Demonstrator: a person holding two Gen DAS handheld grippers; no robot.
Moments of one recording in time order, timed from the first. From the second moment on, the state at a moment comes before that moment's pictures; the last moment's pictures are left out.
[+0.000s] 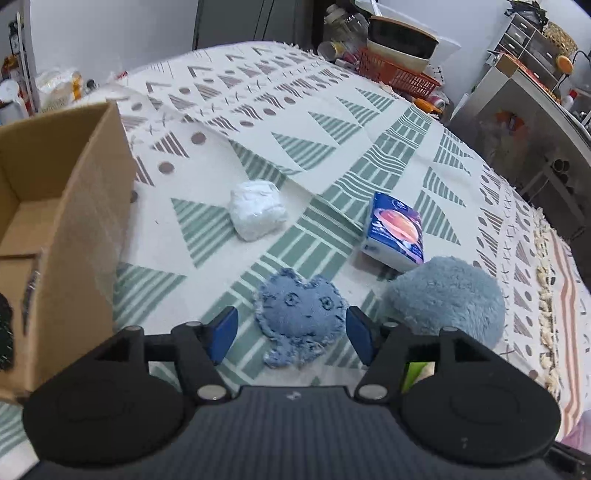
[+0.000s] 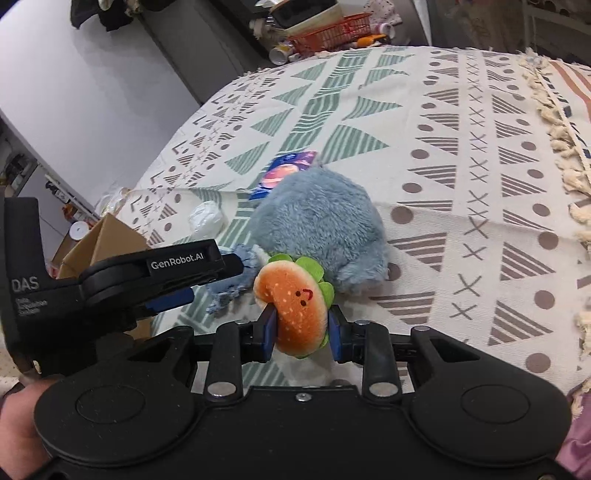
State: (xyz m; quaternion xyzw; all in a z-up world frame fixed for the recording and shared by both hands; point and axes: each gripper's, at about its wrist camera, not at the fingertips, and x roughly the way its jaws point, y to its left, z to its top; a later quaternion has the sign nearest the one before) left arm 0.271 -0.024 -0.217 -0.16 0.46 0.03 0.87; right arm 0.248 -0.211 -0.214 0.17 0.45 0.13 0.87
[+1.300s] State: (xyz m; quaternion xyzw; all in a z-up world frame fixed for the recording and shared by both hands) left arm 0.214 0.022 -0.127 -0.20 0.38 0.03 0.90; right arm 0.224 -0.157 -0.133 0.13 0.39 0.19 0.89
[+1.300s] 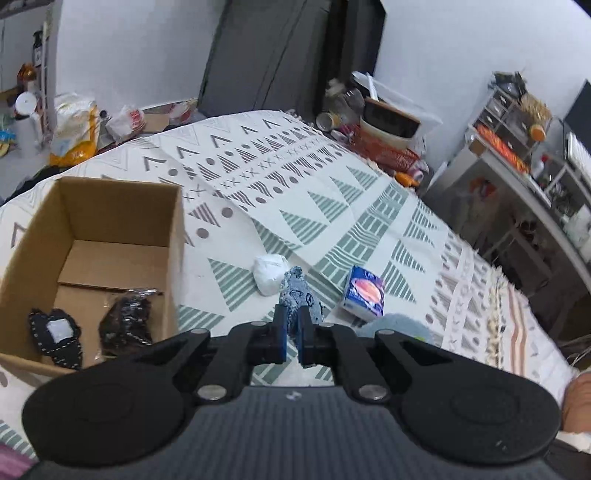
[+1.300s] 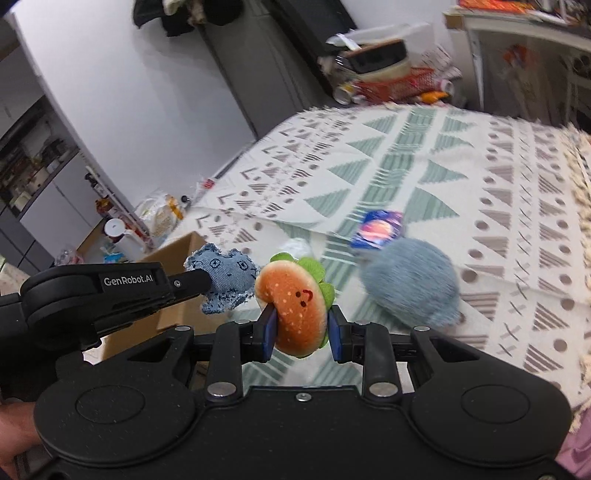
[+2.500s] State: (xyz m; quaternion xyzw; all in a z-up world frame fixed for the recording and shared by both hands) left arm 0.205 0.188 -0.150 -0.29 0.39 0.19 0.85; right arm 0.275 0.002 -0.138 0.10 0.41 0.27 0.86
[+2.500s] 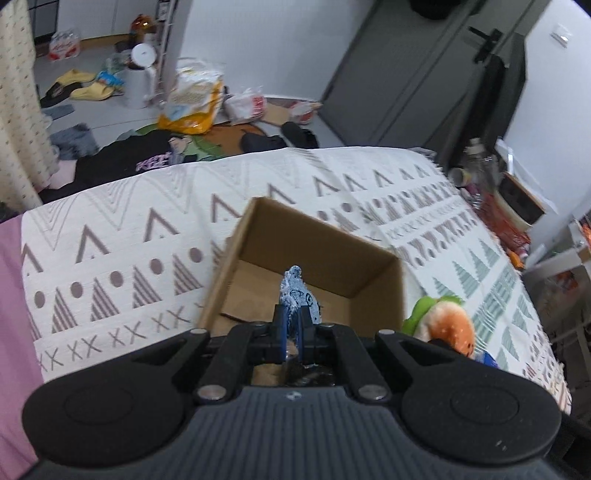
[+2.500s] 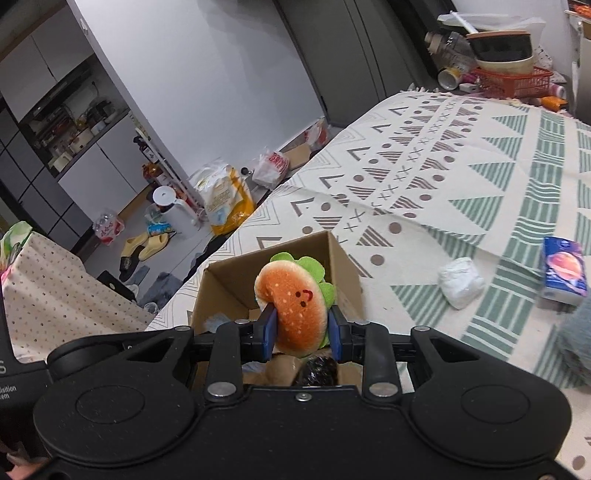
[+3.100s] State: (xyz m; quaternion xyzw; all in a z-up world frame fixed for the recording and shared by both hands) left arm 0.213 0.191 -0.146 -0.28 0.39 0.22 0.85; right arm 0.289 -0.011 -0.143 0.12 0.42 0.28 0.85
